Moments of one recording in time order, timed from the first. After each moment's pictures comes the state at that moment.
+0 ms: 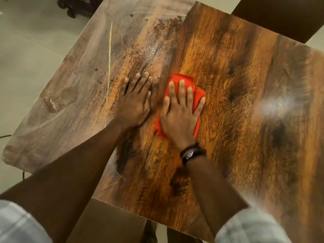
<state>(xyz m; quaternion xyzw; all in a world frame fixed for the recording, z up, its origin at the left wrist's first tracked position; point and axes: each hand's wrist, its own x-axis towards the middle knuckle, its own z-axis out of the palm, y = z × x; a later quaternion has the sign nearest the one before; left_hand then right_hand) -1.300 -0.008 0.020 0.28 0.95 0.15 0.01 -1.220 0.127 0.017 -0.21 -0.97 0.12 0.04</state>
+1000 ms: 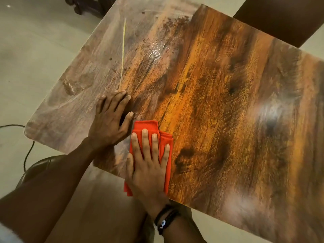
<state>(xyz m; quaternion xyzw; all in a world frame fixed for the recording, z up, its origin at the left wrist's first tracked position) -1.226 -0.118 0.025 0.26 0.95 0.16 -0.01 -1.057 -0.015 0.028 -0.10 -0.99 0.12 -0.01</state>
